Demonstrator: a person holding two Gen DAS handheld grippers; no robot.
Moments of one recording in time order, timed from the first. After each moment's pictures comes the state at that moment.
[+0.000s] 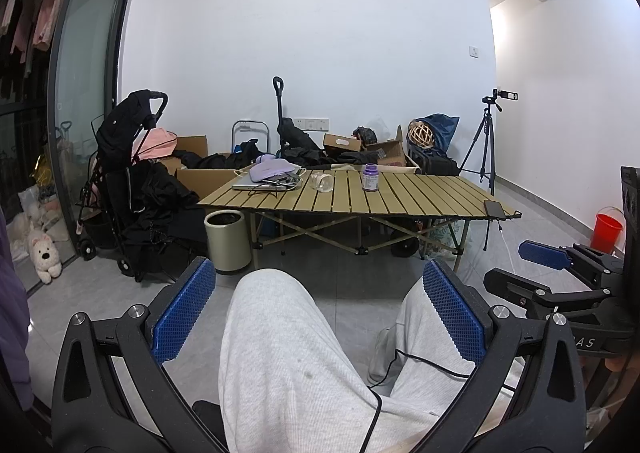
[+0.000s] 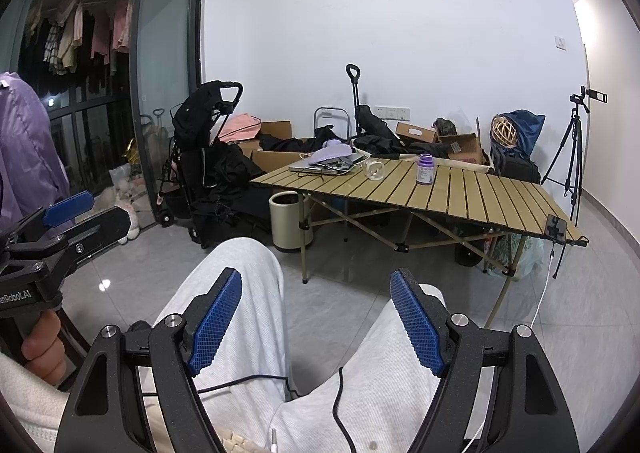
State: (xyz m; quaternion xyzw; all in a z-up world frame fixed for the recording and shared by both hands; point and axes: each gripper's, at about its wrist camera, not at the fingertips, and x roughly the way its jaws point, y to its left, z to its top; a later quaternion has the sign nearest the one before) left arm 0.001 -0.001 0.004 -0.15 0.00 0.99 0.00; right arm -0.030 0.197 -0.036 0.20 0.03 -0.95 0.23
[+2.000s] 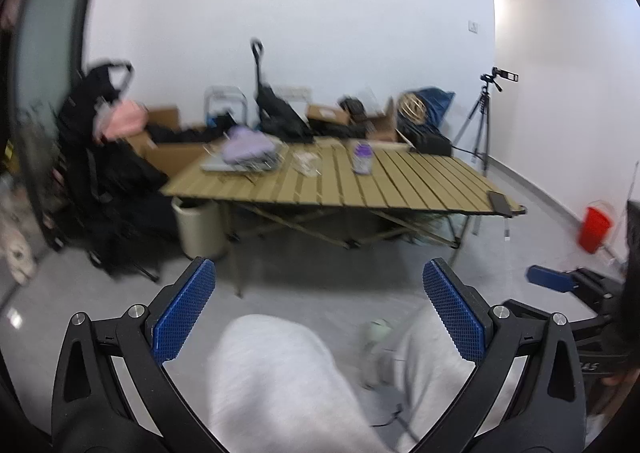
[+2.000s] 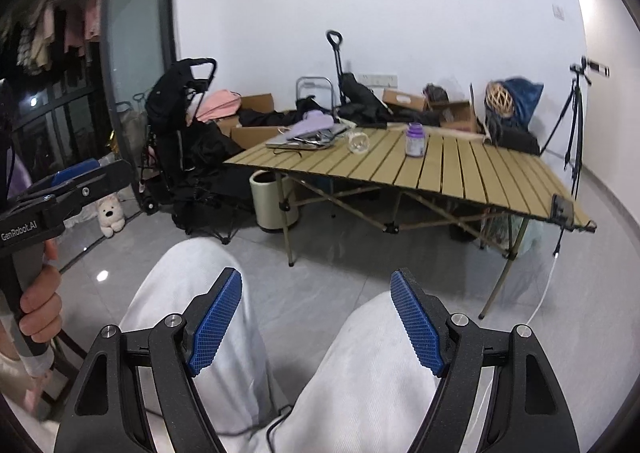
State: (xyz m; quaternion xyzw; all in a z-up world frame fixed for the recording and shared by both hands) left arm -0.156 -0.022 0.009 -0.23 -0.03 0.97 0.06; right arm -0.142 0.197 -0.044 0.27 0.02 -0.94 0.21
